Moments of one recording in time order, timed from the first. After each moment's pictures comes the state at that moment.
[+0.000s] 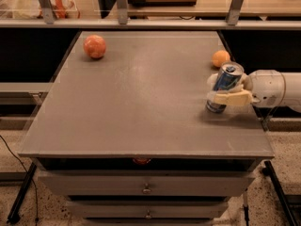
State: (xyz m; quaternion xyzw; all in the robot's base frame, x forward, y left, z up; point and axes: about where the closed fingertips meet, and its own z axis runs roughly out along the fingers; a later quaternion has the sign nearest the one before) arm 0.538 -0.188 0.877 -0.48 0.57 0.41 0.53
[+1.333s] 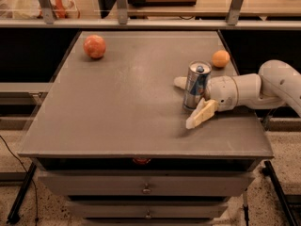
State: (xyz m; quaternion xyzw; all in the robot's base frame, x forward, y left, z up) arm 0.537 -0.092 0.832 -0.51 0.56 0.49 0.43
